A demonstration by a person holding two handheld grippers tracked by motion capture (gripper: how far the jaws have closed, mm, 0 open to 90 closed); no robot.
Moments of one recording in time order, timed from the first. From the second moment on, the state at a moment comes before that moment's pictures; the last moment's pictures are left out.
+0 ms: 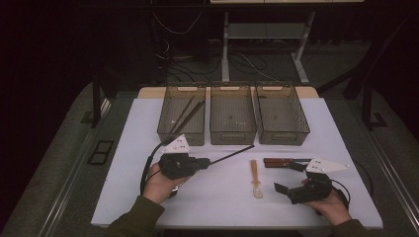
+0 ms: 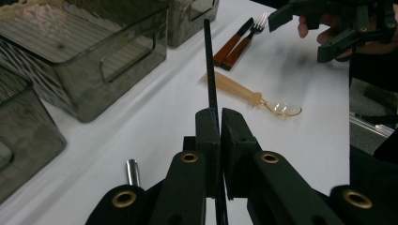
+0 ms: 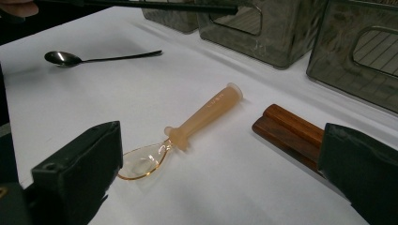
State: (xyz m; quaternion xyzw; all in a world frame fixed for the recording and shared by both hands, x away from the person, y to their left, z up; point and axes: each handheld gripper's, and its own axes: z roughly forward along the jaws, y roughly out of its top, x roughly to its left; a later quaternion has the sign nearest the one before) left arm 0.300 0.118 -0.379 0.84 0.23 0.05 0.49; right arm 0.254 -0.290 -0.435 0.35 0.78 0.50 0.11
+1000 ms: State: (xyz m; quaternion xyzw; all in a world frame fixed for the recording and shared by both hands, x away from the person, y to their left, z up) left arm 0.349 0.131 -0.352 0.82 0.27 0.09 0.50; right arm 0.254 -0.291 -0.435 0.36 0.78 0.50 0.11
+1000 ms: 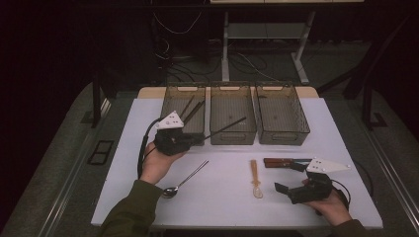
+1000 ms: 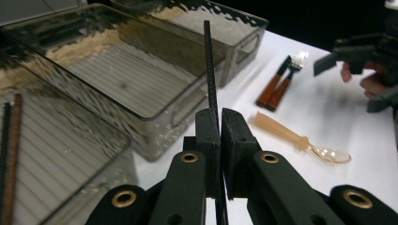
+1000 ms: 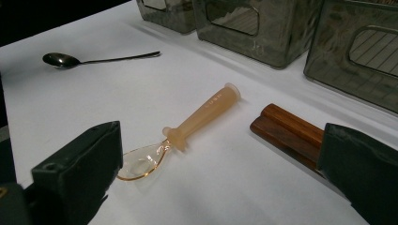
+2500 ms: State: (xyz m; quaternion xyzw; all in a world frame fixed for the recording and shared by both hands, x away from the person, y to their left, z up) left arm 0.462 0.167 -0.377 0.79 0.48 0.19 0.32; right arm 0.252 -0.293 -0.434 0.36 0.78 0.51 0.11
